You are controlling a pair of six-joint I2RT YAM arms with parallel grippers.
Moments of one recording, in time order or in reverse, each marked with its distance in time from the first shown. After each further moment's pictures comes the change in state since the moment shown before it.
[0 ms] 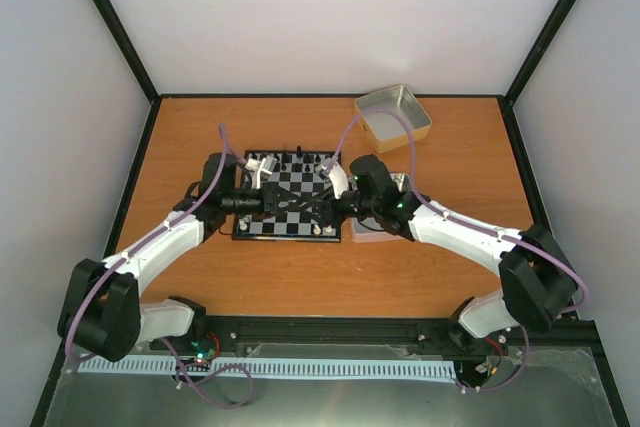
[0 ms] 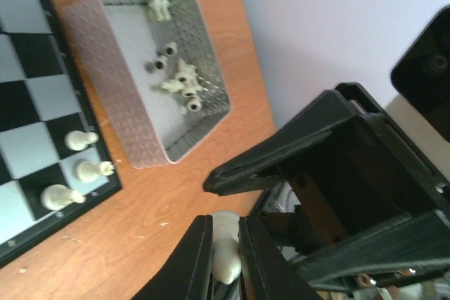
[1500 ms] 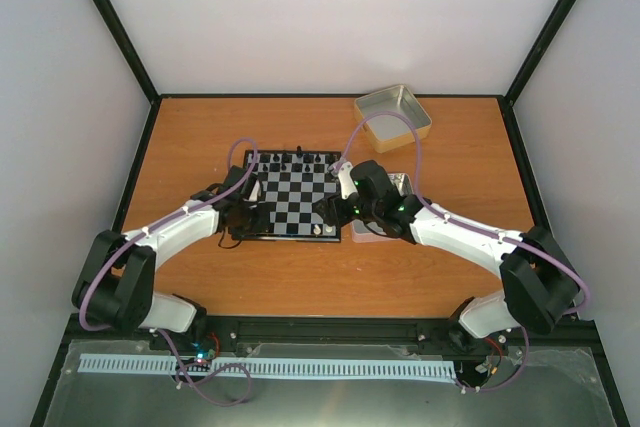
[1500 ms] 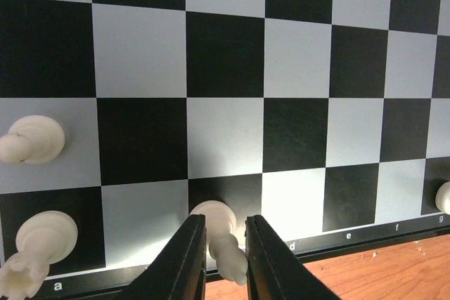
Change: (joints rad) left arm -0.058 0.151 0.061 -0.484 -0.794 0.246; right arm 0.001 -0.014 -0.032 -0.075 0.275 0.051
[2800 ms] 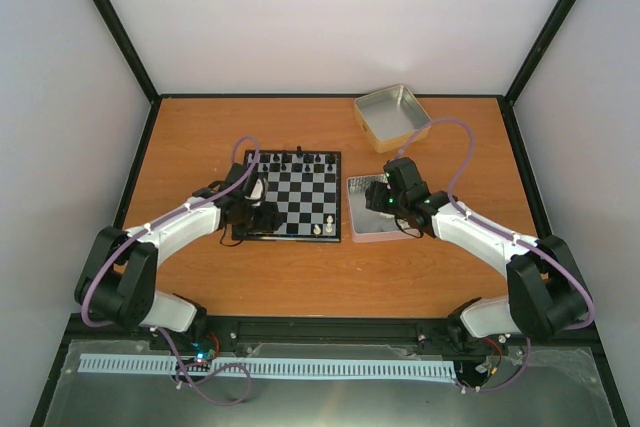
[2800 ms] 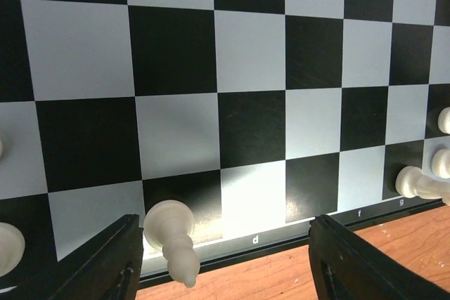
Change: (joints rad) left arm -0.002 0.021 0.027 -0.008 0.079 0.014; right arm -0.238 -0.056 -0.084 -0.164 0.257 0.317
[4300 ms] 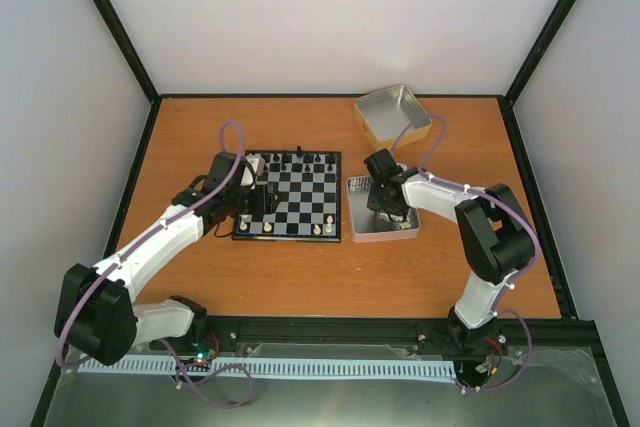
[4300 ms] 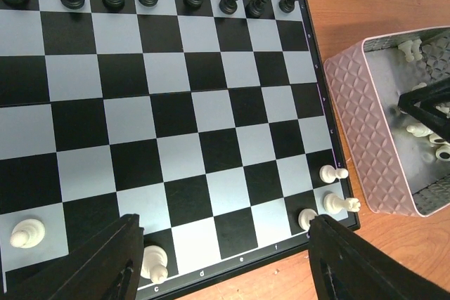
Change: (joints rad) left arm 0.000 -0.195 0.048 0.048 -0.027 0.069; right arm -0.026 0.373 0.238 -0.243 0.131 0.046
